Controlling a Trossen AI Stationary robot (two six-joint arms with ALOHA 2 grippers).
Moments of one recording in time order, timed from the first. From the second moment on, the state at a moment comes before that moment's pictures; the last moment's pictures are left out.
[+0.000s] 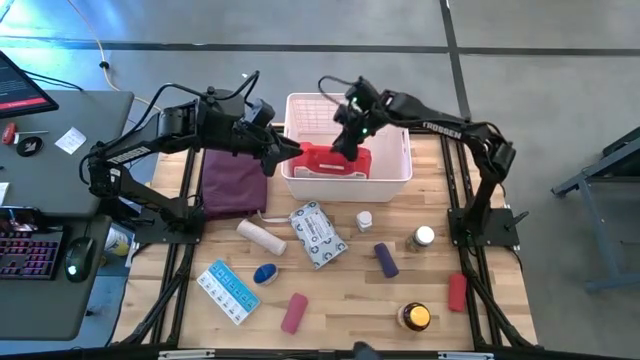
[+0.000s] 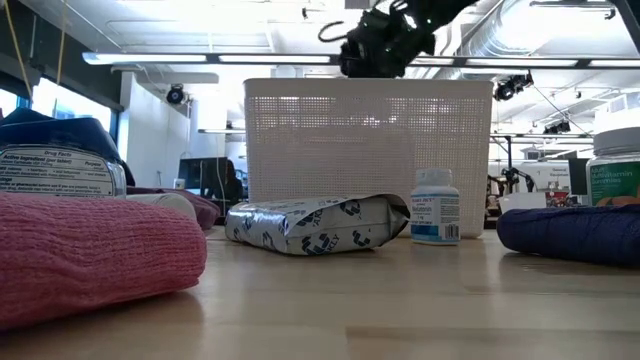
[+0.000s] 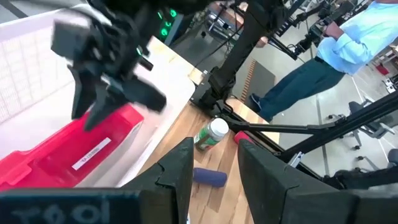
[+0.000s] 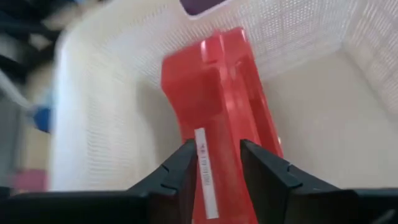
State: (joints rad) left arm 0.16 1.33 1.76 -0.83 0.03 -0.55; right arm -0.58 1.79 1.62 -0.70 -0.52 0.04
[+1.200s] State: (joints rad) left arm 0.16 1.34 1.76 -0.85 0.05 -0.52; right arm -0.67 1.87 1.62 -0.70 -0.70 0.10
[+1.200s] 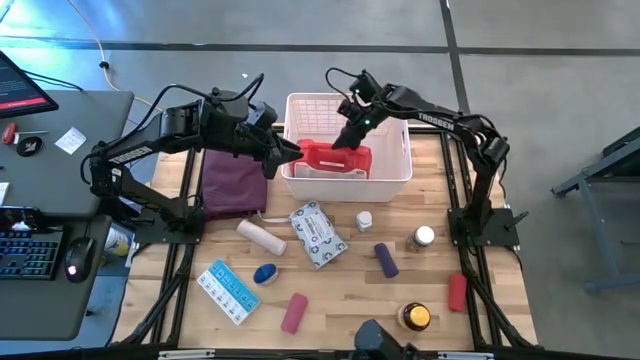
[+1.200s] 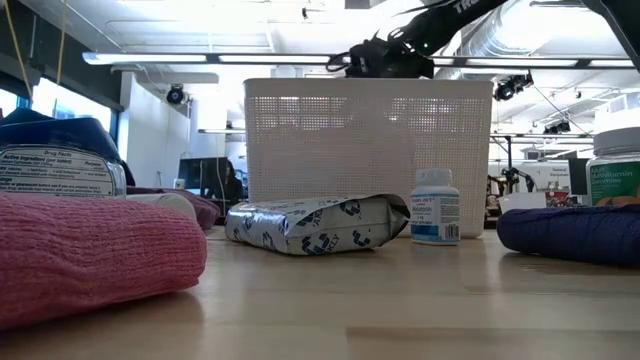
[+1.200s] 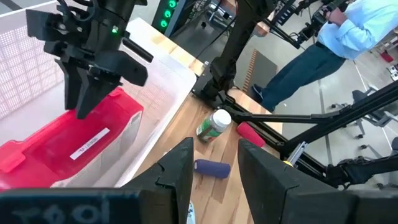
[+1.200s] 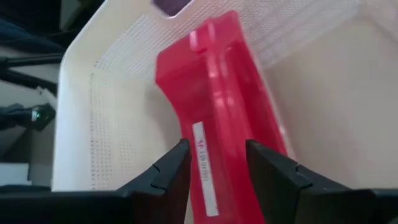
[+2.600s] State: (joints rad) left arm 0.16 1.34 1.76 -0.85 0.03 -0.52; right arm -0.59 1.80 1.62 -0.67 -0.50 -0.13
